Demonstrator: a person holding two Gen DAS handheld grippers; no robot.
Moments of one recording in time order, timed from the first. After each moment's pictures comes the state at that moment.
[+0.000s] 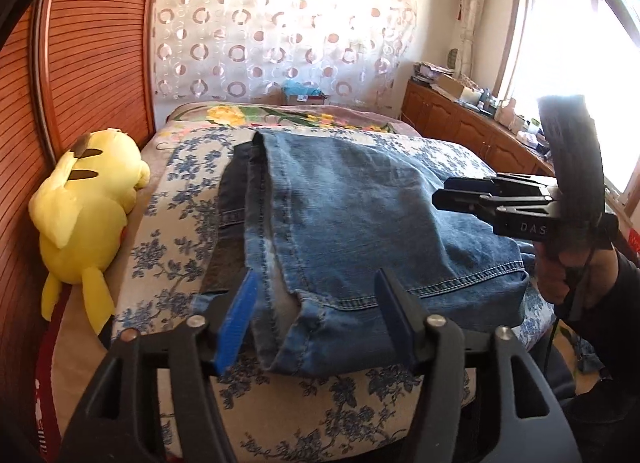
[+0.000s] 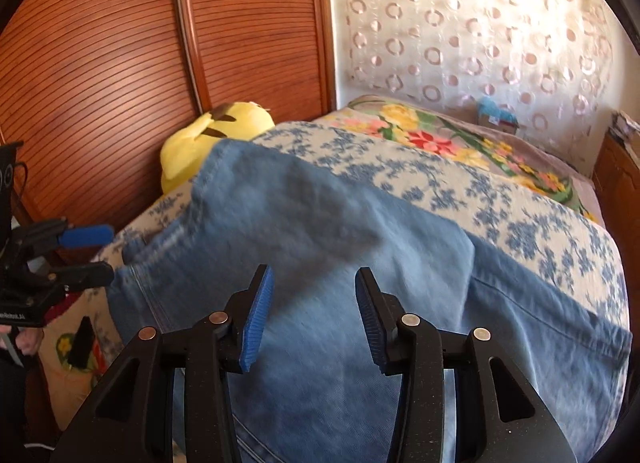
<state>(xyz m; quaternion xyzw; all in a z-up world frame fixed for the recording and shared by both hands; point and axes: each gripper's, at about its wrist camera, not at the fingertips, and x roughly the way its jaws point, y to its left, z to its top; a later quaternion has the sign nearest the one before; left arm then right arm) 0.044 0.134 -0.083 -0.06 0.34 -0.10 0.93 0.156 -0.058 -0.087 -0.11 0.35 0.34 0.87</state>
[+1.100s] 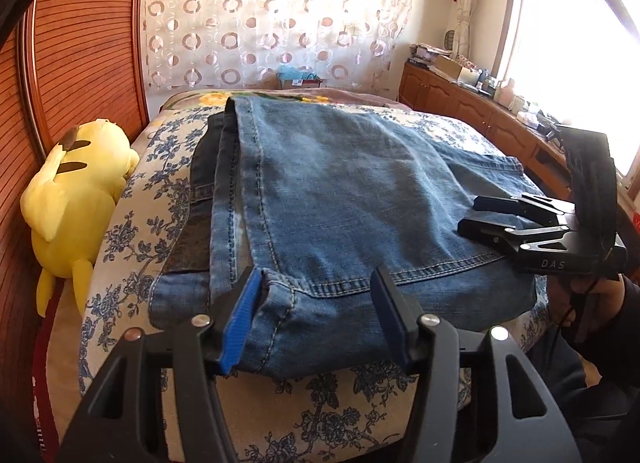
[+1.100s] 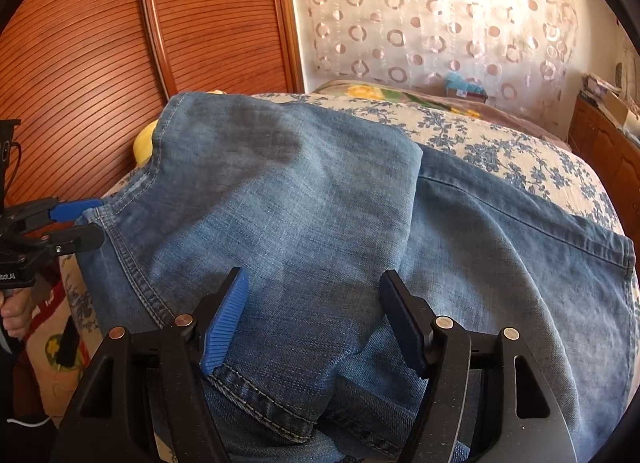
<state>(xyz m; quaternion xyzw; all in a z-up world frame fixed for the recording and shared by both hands) 0.048 0.112 -0.107 -0.04 0.36 -0.10 0.93 0.131 -0.106 -0.132 -0.08 0.36 0.29 0.88</state>
